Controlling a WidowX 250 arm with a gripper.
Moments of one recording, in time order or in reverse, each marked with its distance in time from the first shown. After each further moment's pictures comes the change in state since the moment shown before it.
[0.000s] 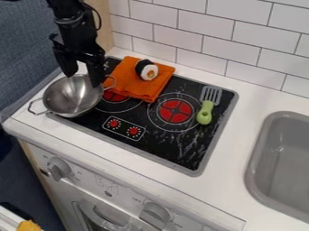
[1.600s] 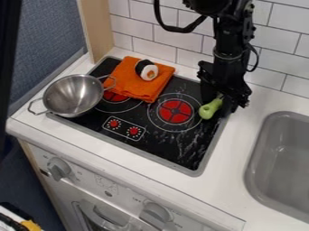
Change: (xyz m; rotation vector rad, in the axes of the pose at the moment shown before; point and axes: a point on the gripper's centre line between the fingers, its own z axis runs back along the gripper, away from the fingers) arm 0.076 -0.222 -0.056 -0.085 0.043 -0.422
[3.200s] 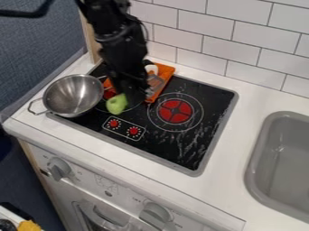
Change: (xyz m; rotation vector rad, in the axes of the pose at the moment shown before) arm -0.139 0.053 0.085 -0.048 -0.145 0.094
